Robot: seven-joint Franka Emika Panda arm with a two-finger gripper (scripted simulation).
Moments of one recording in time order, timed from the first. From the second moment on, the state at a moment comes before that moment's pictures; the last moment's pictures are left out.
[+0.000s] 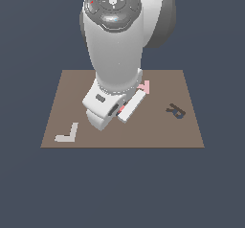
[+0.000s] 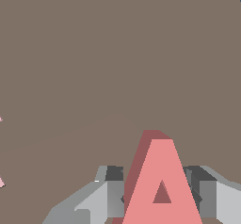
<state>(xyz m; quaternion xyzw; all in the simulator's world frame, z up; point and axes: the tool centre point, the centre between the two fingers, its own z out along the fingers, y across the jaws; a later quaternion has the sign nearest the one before) 0.027 -0.012 0.039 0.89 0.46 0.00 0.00</state>
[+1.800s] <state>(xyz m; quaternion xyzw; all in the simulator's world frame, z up) 0.032 -0.023 0.030 0.86 0.52 0.00 0.00</state>
